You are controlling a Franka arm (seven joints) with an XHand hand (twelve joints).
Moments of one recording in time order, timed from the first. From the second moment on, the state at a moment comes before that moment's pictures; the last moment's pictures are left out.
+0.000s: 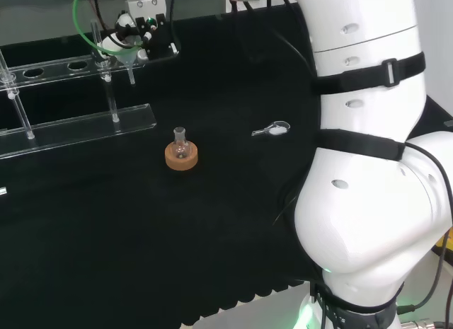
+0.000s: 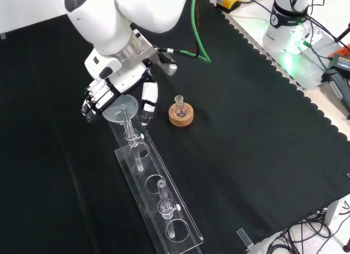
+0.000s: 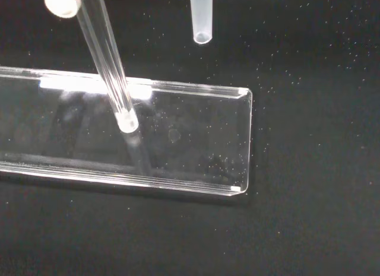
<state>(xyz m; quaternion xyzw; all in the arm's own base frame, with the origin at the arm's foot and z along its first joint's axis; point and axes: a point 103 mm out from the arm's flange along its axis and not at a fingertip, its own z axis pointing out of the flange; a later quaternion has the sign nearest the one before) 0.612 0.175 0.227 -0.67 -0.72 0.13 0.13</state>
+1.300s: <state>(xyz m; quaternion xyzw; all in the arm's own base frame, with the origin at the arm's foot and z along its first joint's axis) 0.625 0.170 0.258 -0.68 -0.72 0.11 -0.07</state>
